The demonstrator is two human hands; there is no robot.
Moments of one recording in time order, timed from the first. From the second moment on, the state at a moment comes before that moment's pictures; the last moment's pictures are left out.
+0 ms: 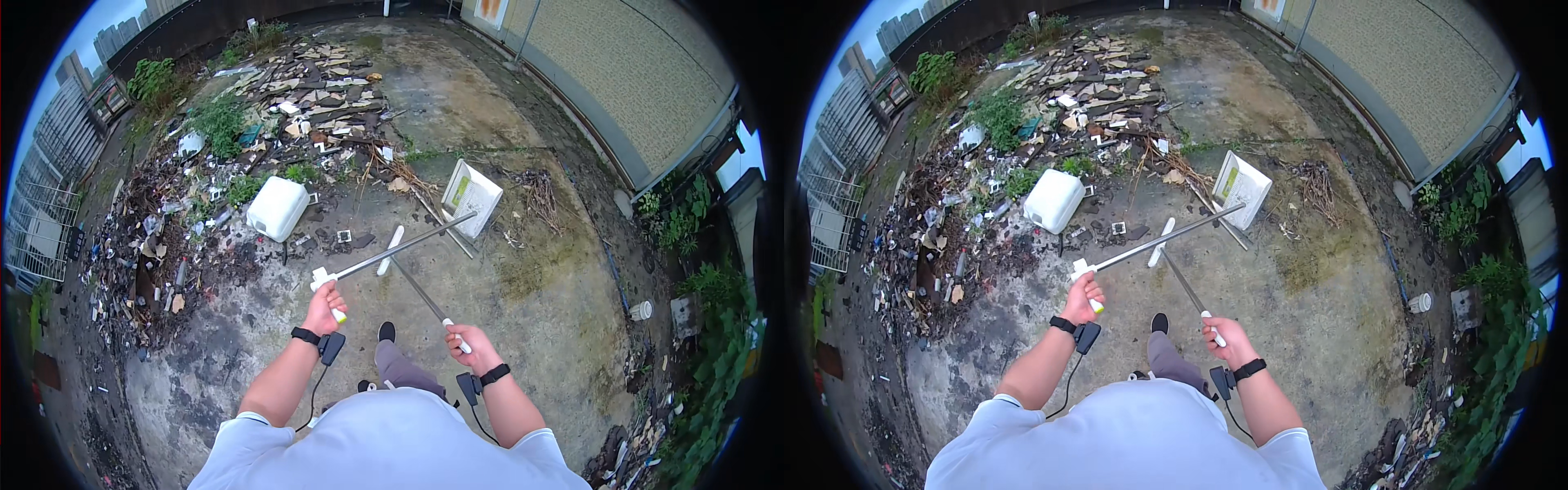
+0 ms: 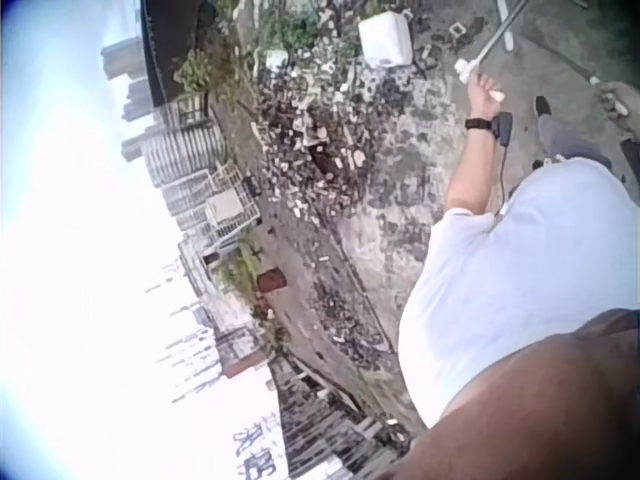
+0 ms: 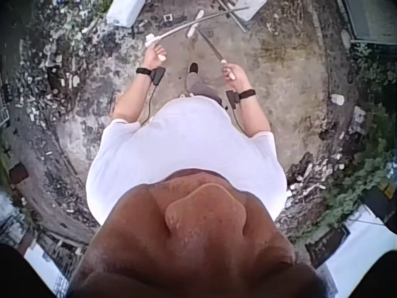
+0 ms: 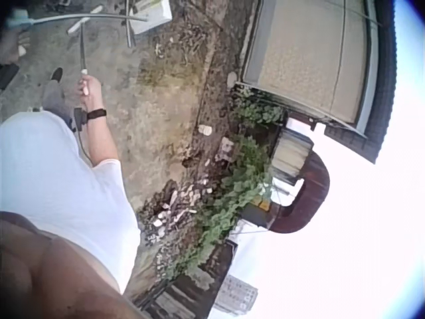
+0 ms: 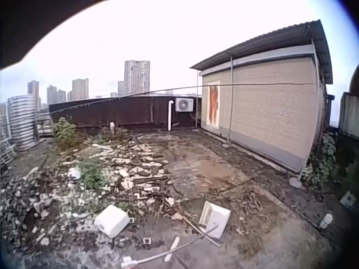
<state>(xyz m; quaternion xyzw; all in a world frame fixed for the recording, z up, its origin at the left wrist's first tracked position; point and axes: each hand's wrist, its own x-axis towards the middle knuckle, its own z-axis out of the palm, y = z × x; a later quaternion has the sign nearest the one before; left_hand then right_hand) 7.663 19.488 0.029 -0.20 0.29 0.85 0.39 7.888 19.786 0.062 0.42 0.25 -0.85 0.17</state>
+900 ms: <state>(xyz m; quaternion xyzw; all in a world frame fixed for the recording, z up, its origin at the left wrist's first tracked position) 7.473 19.503 -0.056 -0.36 0.22 0.82 0.37 7.600 19.813 0.062 0.35 0.57 -0.73 0.12</state>
